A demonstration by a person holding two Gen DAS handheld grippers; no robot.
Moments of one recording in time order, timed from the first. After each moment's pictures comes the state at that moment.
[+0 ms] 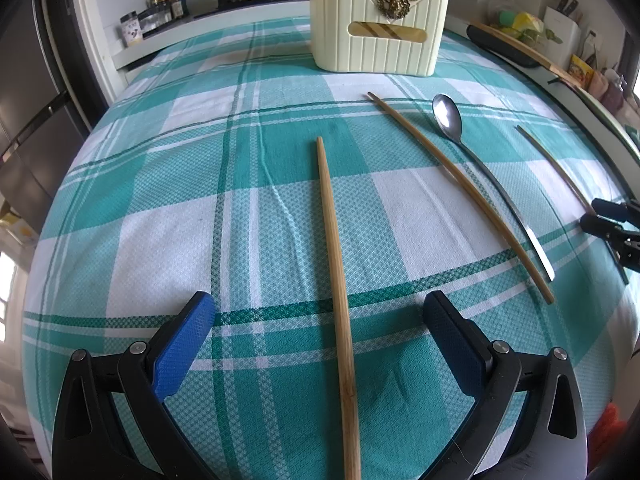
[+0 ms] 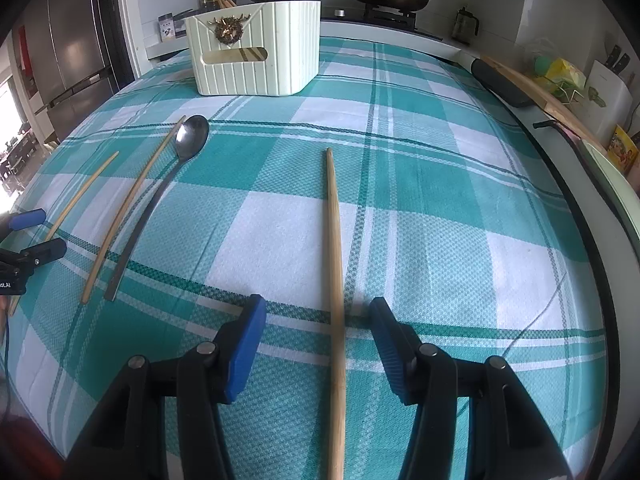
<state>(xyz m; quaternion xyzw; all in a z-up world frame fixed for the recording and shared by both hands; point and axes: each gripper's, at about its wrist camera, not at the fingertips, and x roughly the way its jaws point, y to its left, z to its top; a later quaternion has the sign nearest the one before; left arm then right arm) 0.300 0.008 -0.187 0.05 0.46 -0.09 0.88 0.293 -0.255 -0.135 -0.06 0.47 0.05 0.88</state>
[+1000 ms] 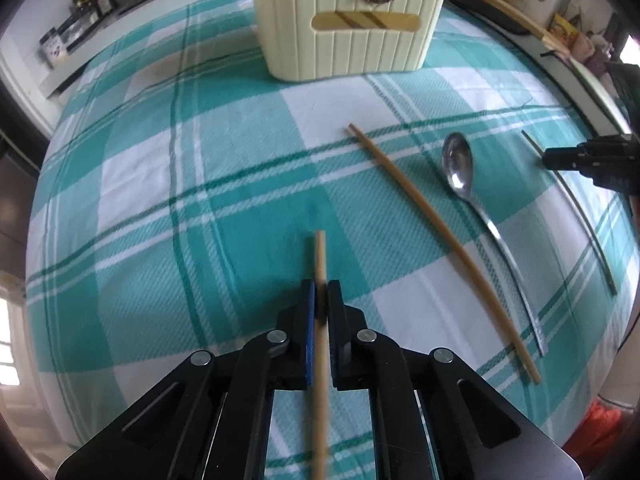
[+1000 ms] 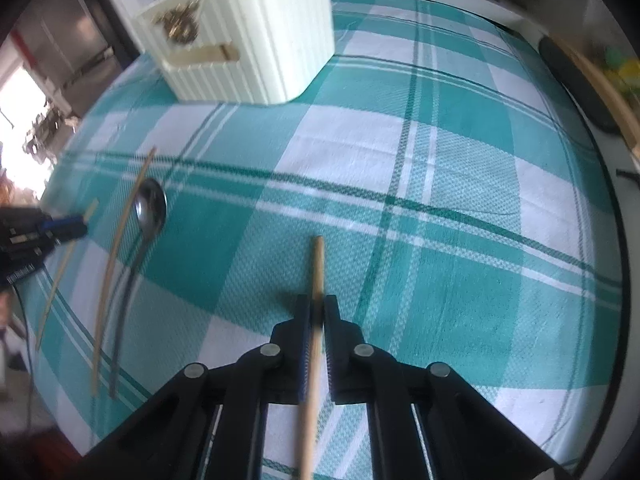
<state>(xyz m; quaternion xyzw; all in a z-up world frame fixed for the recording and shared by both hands) 0.408 -0.022 -0.172 0.10 0.54 -0.17 0.82 0.431 -0.270 -0.120 -0.02 0.56 0.12 0.82</state>
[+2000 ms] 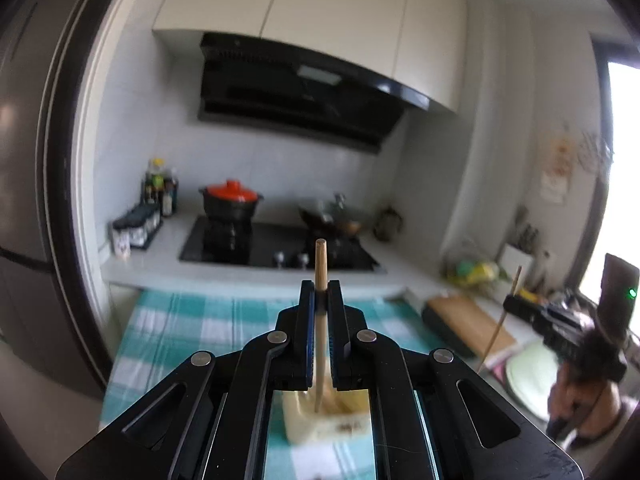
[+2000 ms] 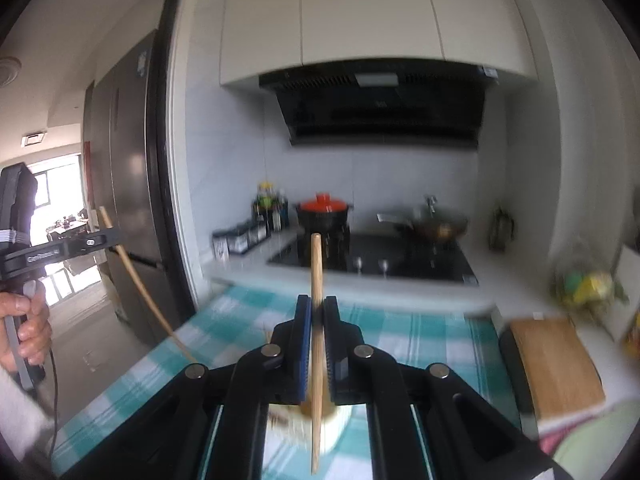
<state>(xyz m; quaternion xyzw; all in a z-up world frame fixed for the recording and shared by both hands) 0.454 0.046 0.140 -0.09 0.15 -0.15 0.97 0.465 -0.212 0.177 -0.03 0.16 0.16 0.97</state>
